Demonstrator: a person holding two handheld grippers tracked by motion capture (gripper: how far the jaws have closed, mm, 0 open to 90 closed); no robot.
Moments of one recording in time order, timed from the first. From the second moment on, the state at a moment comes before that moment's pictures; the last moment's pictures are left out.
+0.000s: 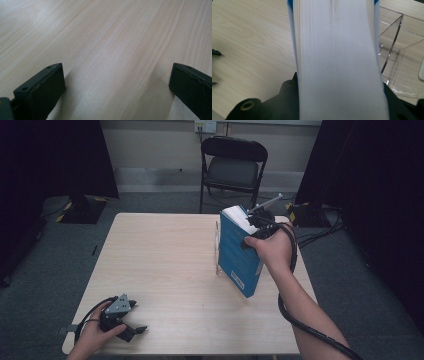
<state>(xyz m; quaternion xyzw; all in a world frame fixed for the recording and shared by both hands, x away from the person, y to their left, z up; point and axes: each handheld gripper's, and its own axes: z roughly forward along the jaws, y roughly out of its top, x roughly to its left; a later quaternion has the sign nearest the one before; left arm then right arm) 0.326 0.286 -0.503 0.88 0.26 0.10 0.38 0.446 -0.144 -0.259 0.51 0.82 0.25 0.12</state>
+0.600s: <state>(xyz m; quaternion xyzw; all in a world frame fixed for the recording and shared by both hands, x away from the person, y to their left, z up) 0.326 0.285 -0.504 0.88 0.26 0.10 0.38 0.449 -0.142 -0.258 0.52 0.81 0.24 0.12</state>
